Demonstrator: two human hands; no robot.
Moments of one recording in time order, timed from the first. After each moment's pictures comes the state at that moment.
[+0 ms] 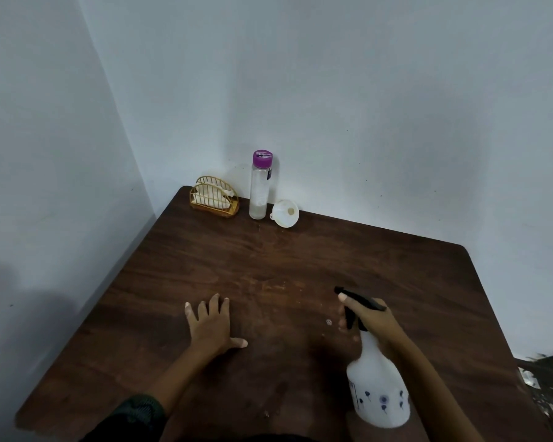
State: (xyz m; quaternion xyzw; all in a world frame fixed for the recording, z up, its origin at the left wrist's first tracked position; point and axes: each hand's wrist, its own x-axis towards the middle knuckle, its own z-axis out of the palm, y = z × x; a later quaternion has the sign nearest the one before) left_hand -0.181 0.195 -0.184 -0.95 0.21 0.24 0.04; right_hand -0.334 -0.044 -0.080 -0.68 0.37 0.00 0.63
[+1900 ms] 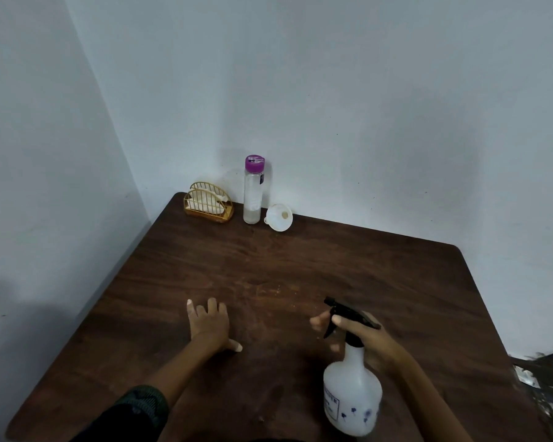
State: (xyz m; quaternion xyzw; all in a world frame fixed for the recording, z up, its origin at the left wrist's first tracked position) left_hand -0.174 0.178 -0.173 -0.94 0.22 0.24 0.12; right_hand -0.353 -0.055 -0.111 -0.59 0.21 0.05 0.78
